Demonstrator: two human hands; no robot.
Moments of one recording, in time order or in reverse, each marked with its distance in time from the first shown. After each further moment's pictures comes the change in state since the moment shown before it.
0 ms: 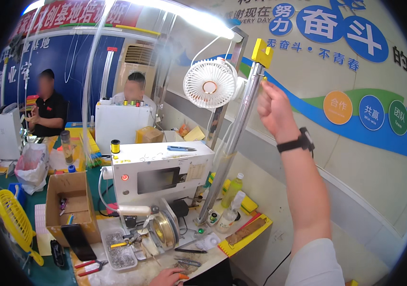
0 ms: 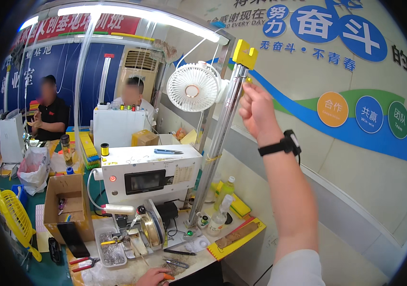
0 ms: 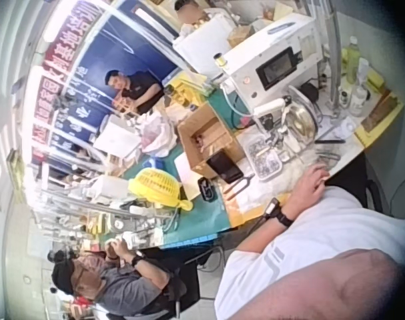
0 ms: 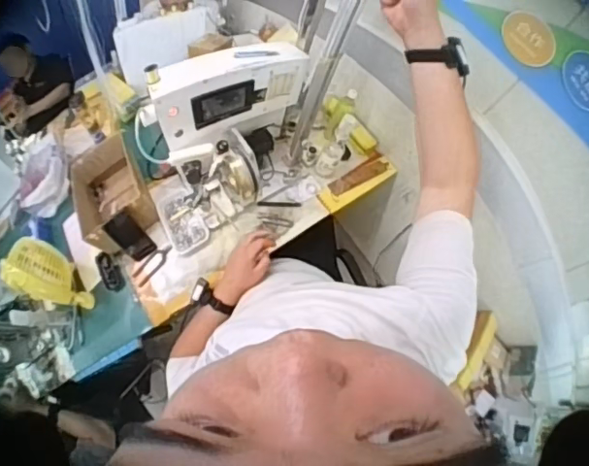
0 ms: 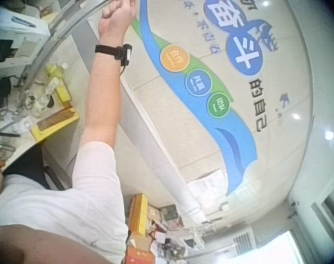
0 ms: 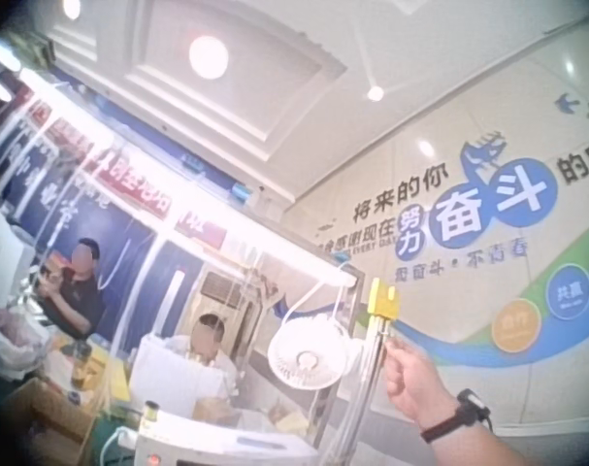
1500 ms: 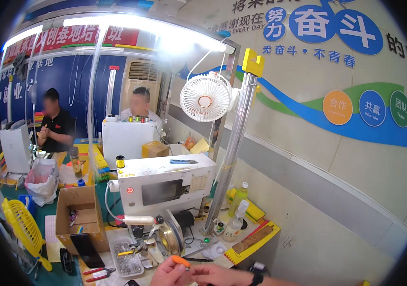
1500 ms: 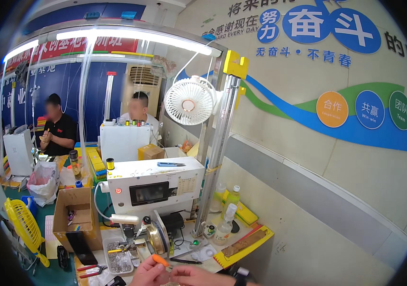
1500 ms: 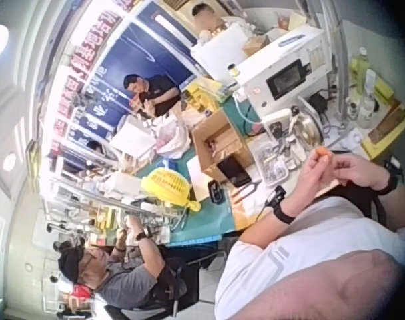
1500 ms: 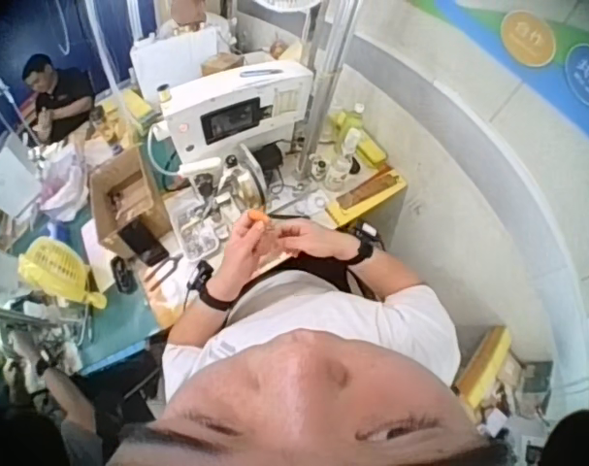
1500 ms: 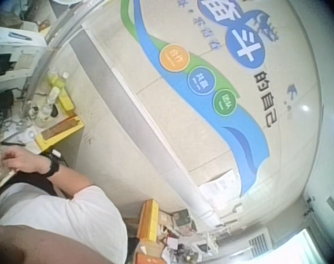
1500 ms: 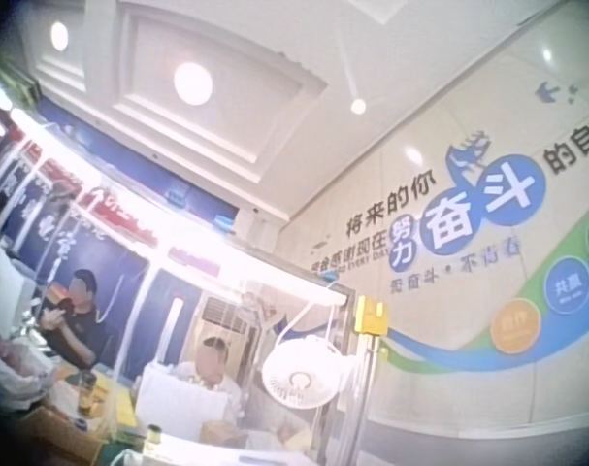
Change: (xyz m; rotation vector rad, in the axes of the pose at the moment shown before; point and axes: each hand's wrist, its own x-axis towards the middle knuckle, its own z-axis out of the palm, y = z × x) left_hand 0.062 0.069 -0.025 -1.178 0.110 -0.367; right_hand -0.371 0.188 0.008 -0.013 -0.821 0.930
